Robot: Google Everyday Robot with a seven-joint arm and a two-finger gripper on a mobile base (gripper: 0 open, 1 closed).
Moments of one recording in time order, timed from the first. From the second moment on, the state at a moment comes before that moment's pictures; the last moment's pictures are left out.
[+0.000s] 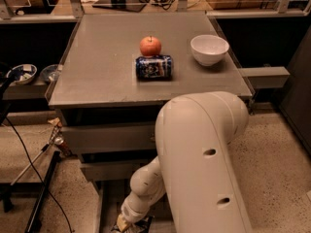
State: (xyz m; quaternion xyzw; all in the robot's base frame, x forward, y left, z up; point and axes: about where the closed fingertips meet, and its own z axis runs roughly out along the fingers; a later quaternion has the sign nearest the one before) arm 0.378 0.117 0.352 0.30 -0.92 -0.25 0.06
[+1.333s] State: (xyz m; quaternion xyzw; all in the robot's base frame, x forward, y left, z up) arm 0.399 0.110 0.293 0.26 -0.92 -0.27 0.08
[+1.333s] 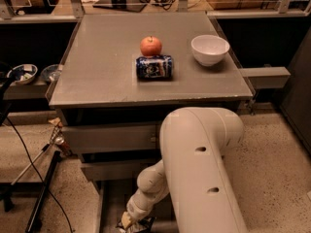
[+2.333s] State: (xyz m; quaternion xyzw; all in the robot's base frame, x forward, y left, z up) arm 0.416 0.081 0.265 0.22 -0.94 -0.26 0.10
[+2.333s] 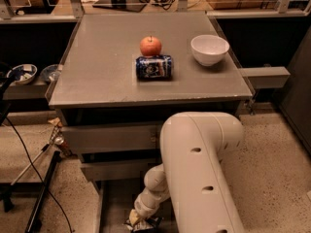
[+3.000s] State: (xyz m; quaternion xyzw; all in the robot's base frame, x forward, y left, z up) arm 0.433 0.057 0.242 0.18 -0.95 -0.25 0.10
